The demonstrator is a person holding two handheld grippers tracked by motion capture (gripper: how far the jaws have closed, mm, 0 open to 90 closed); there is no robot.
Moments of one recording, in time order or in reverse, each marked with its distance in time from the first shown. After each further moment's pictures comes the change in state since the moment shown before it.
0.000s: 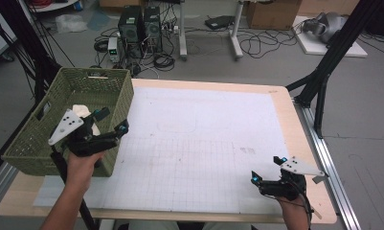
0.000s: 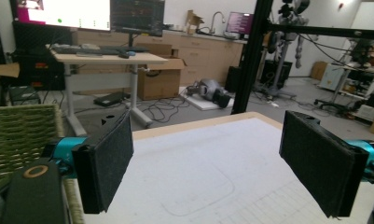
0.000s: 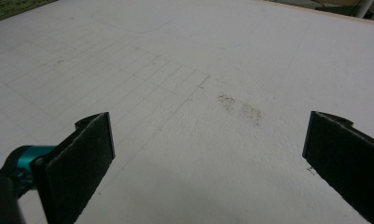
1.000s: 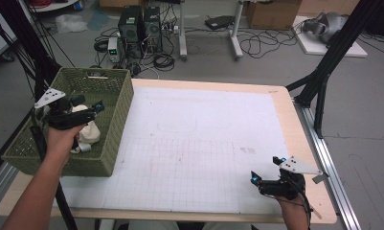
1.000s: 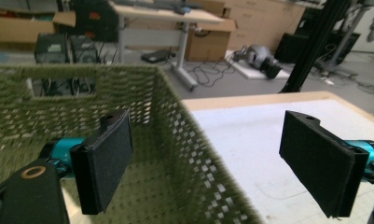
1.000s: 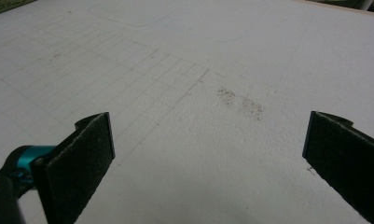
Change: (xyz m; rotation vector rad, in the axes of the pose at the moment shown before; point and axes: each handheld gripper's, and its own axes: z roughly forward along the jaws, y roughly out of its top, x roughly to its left) left arm 0.098 0.003 0.016 0.183 0.190 -0.080; right arm -0.002 -0.002 0.004 0.021 0.002 0.005
